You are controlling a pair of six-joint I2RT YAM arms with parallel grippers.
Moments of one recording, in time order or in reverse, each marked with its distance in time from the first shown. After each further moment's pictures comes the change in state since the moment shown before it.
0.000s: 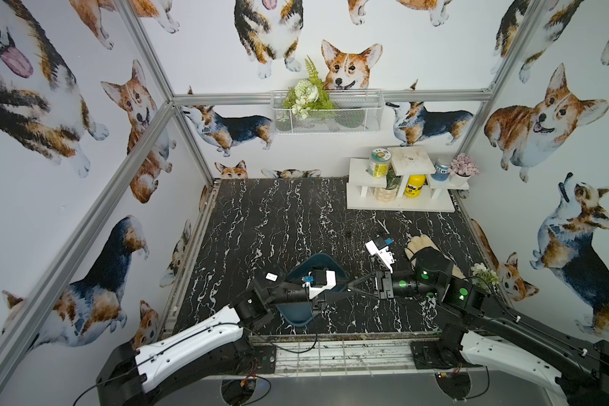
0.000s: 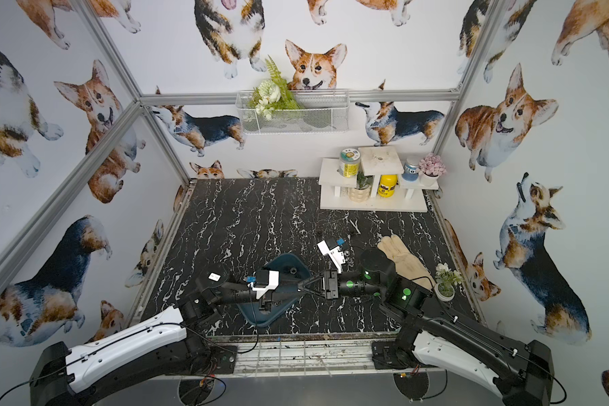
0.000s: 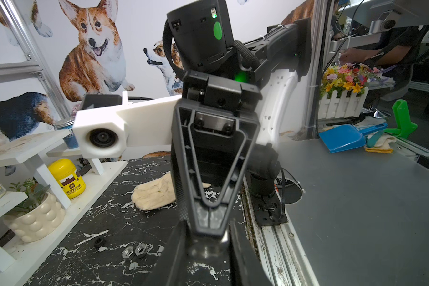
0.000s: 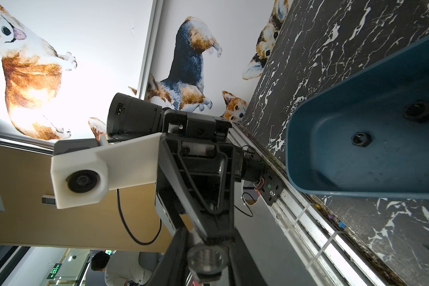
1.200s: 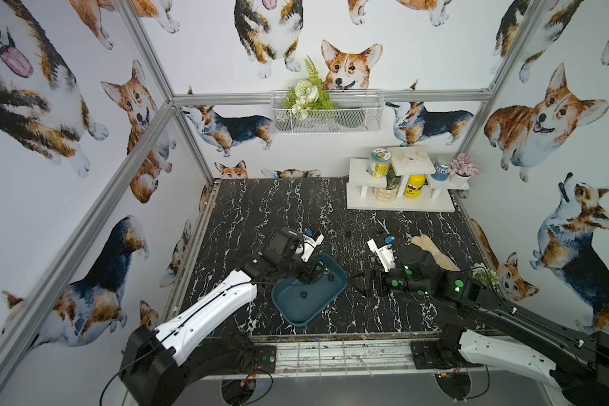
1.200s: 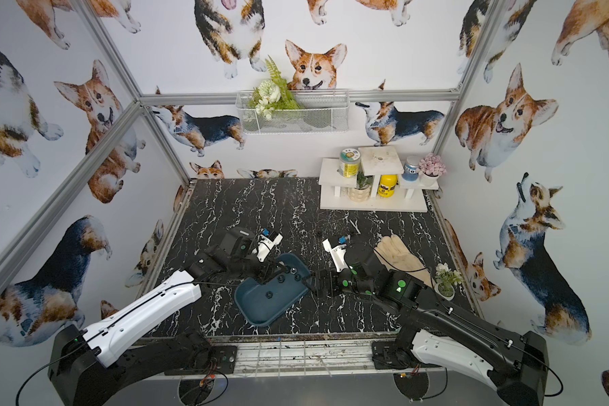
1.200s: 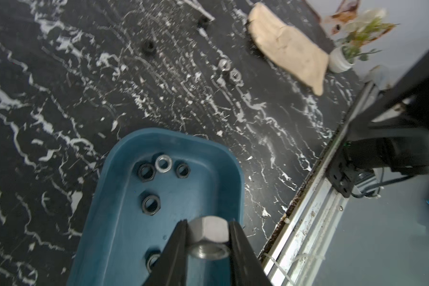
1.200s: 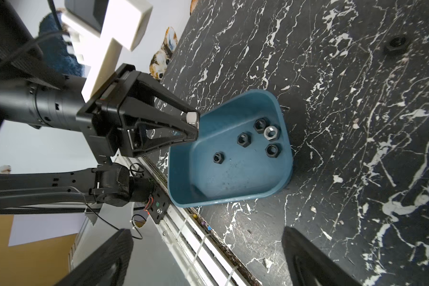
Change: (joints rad) left arm 0.286 0.296 0.369 -0.944 -0.315 -0.341; right arm 0.002 0.108 0.111 -0.409 0.403 -0.422
